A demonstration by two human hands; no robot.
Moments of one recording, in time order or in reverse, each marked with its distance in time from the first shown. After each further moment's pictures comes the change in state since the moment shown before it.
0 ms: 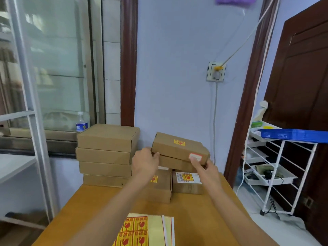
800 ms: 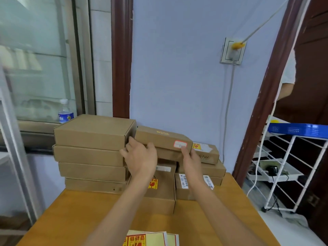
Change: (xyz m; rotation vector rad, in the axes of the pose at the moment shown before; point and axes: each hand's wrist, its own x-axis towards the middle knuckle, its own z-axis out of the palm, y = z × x) left_hand 0.060 -0.016 0.056 -0.308 0.212 -0.224; right_hand 0.086 0.040 0.096 0.121 0.005 0.097
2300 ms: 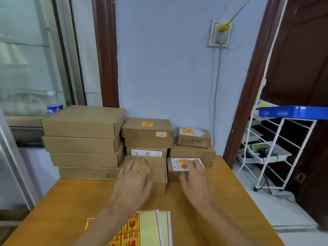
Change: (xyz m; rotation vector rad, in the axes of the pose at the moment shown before) left_hand -0.070 -0.099 -0.024 0.585 -0.315 0.720; right_hand -0.061 0.080 -0.070 -0.891 0.033 -0.400
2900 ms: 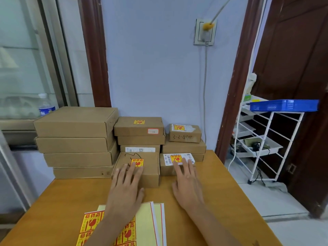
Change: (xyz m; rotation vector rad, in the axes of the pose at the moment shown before) left_hand -0.030 -0.019 0.055 0.188 -0.050 0.025; right_hand -0.024 0.013 0.017 -0.320 -0.147 -0.052
